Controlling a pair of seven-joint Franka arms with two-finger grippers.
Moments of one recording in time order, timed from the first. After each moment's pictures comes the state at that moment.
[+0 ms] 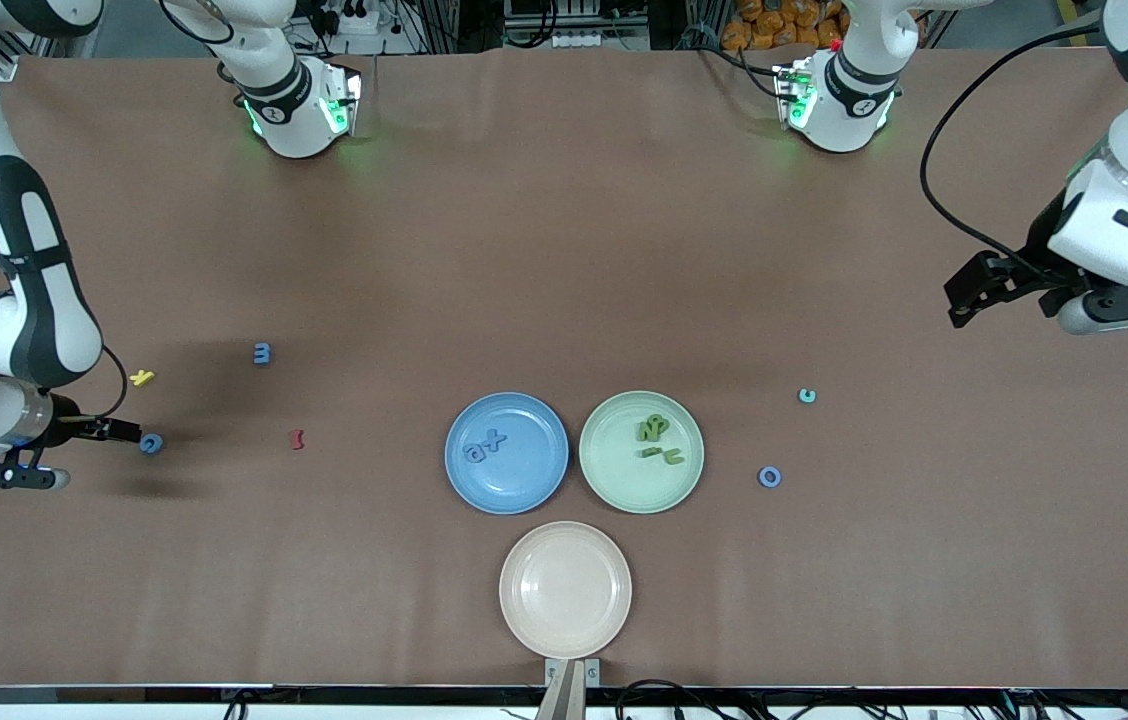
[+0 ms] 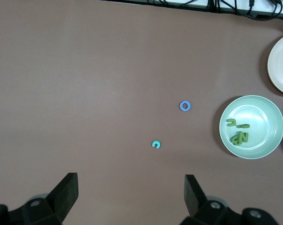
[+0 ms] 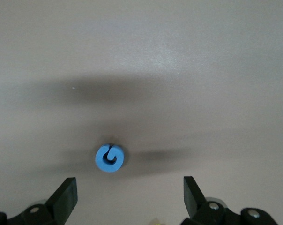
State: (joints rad) left arm -0.07 0.06 -0.12 -1.55 0.06 1.73 -0.31; right arm -0.33 0.63 0.04 -1.66 -0.11 2.24 -0.12
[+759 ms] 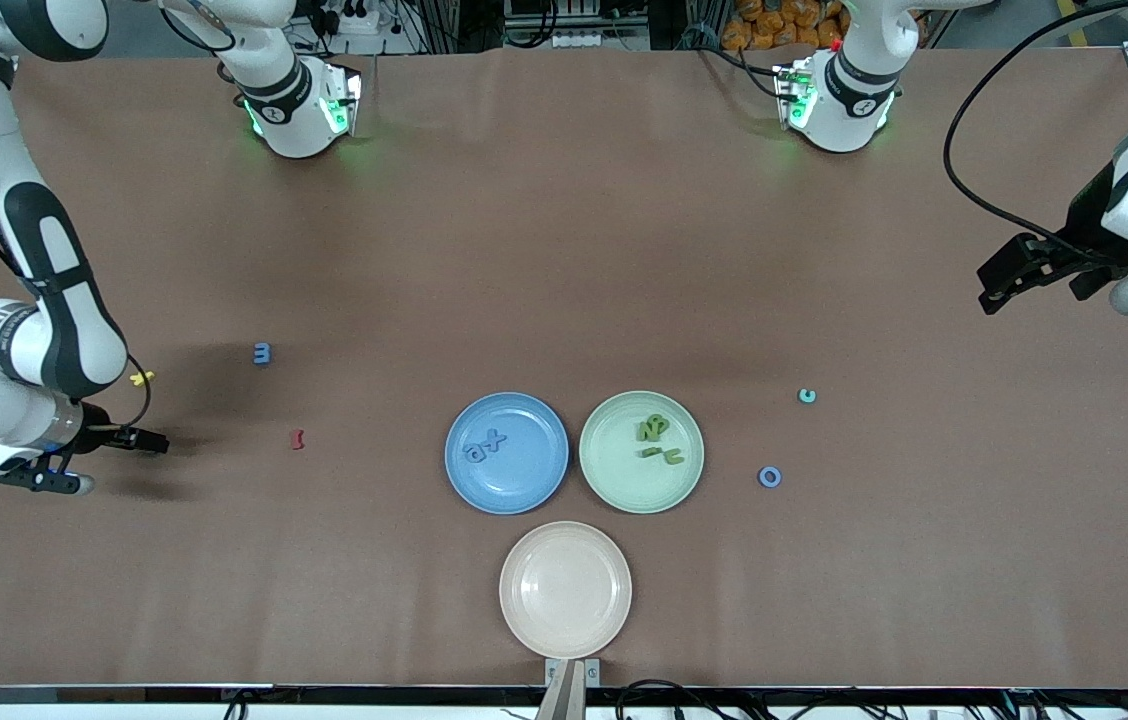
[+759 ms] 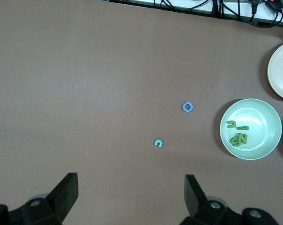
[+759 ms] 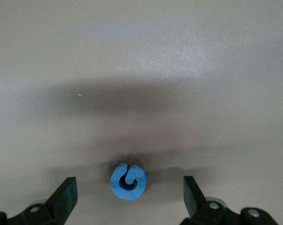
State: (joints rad) left arm -0.04 0.04 -0.12 -1.54 0.05 1.70 -0.31; right arm -0.33 0.70 0.05 -1.71 -0.02 2.37 -0.11
